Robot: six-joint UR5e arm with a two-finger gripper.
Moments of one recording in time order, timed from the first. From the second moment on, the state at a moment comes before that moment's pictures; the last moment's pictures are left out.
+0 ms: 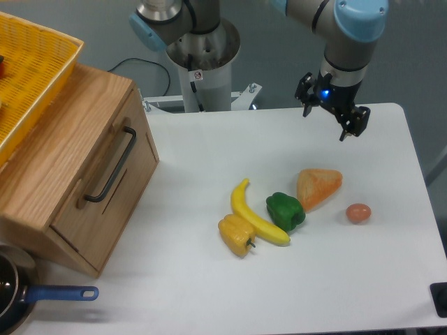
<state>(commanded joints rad) 2.81 -1.70 -1.63 -1.36 1.57 1.48</state>
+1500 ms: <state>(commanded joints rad) 2.70 -1.77 -1.63 -1.37 1.52 1.15</state>
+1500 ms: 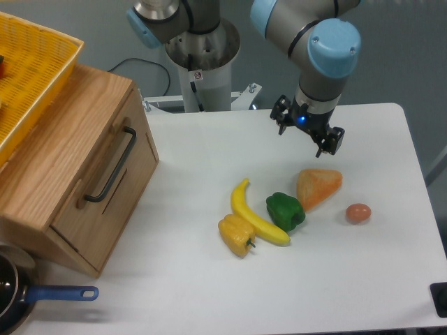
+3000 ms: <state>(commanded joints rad) 2.45 -1.77 -1.54 -1.52 1.28 0.66</state>
